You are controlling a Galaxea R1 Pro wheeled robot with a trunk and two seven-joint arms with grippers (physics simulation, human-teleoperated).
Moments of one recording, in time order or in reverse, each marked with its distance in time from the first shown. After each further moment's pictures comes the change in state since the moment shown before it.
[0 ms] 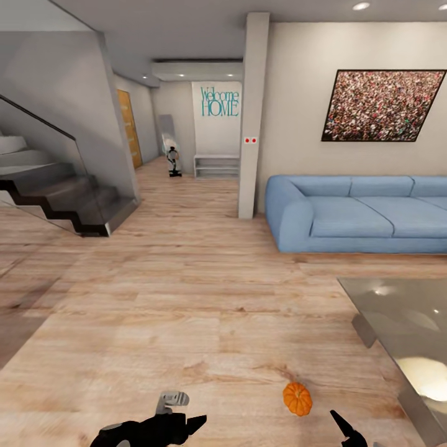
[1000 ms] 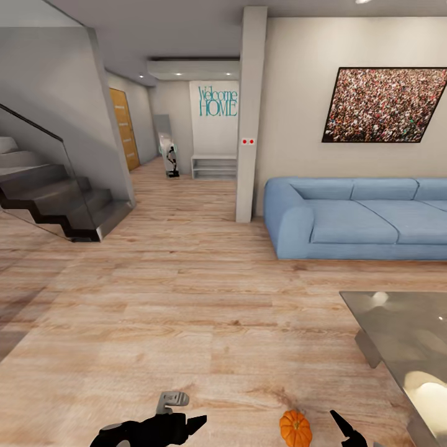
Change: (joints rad) left arm 0.000 0.001 0.000 -0.002 -0.003 0.001 -0.006; right arm 0.000 0.000 0.000 0.000 0.000 0.000 0.000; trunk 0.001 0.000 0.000
